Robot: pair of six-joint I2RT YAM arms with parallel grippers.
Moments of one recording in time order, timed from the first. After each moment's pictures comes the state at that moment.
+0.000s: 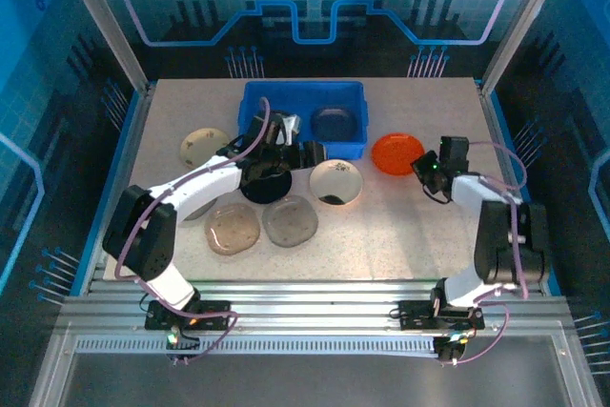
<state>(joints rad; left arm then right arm) -0.48 1.63 1.13 -0.15 0.39 -0.64 -0.08 1.48 0.76 -0.09 -0.17 0.91</state>
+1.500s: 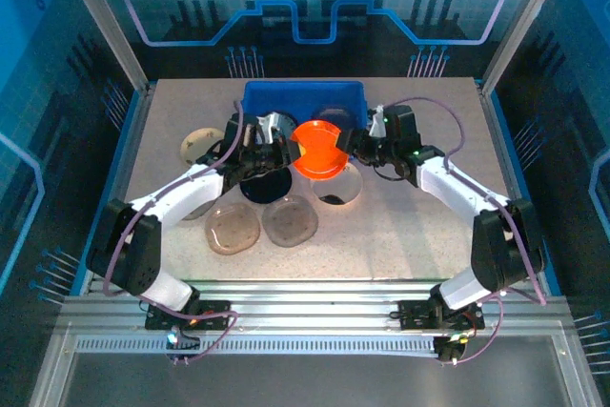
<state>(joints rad) -0.38 1.52 0.99 0.00 0.52 -0.77 0.34 1.53 1.05 -0.11 -0.51 0.78</state>
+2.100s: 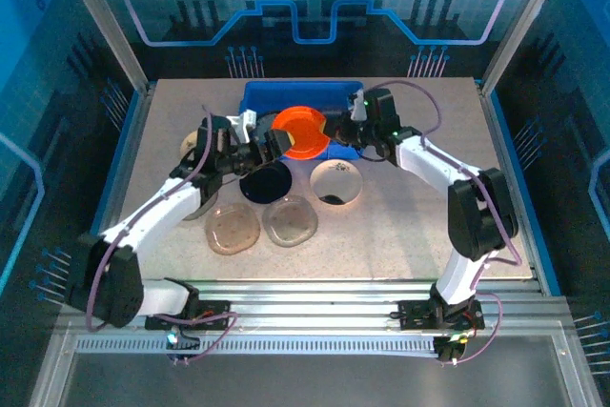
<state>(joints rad) -0.30 1.30 0.89 -0.03 0.52 -0.81 0.38 1.77 1.29 -0.09 -0.52 0.81</state>
